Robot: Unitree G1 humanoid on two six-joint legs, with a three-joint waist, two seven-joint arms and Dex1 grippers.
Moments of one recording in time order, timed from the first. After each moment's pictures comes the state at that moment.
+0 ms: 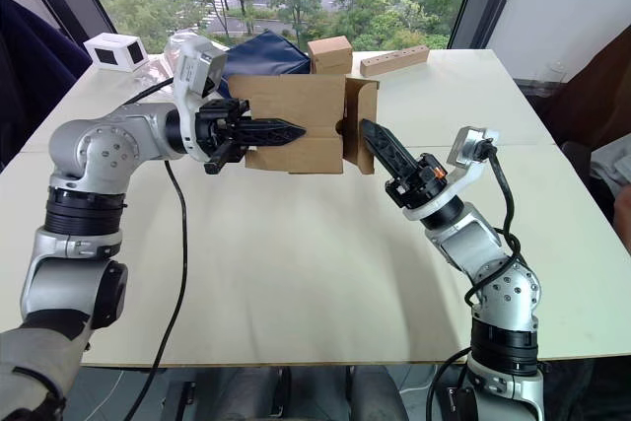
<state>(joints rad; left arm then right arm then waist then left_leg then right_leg) -0.97 0.52 0.00 0.12 -0.80 0.95 -1.21 -0.32 -0.28 -0.27 -0.31 1.40 0.67 0.43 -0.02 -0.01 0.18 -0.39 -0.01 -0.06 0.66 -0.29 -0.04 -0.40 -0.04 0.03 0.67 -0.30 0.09</state>
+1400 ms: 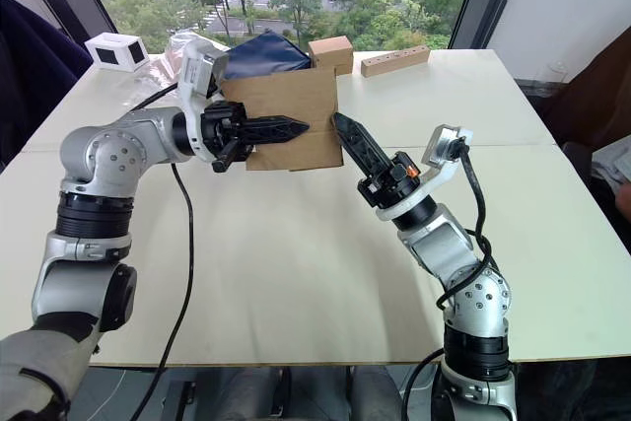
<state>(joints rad) -0.95 0.49 0.02 0.13 -0.80 0.93 -1.18 -0.31 -0.20 -0.18 -0.41 1.42 0.63 0.31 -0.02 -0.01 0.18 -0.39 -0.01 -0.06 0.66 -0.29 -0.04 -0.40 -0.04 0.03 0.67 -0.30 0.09</state>
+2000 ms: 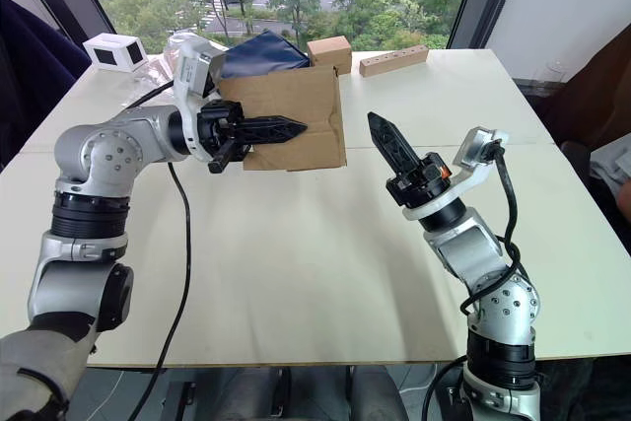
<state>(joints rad) -0.95 0.50 0.02 0.12 -0.80 0.93 -1.19 -0.27 -0.29 -0.25 -0.41 1.43 0.60 0.30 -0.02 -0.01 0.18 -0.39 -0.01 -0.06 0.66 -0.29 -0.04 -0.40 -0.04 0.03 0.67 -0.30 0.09</state>
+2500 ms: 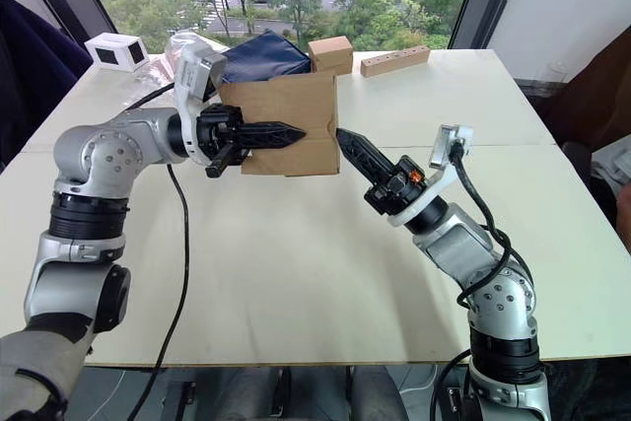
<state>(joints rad) -0.94 0.51 0.00 0.12 -0.78 0.93 -1.23 -0.30 -0.33 -0.14 -0.45 1.34 0.65 0.32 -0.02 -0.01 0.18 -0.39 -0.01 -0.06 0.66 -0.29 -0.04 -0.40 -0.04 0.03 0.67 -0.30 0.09</state>
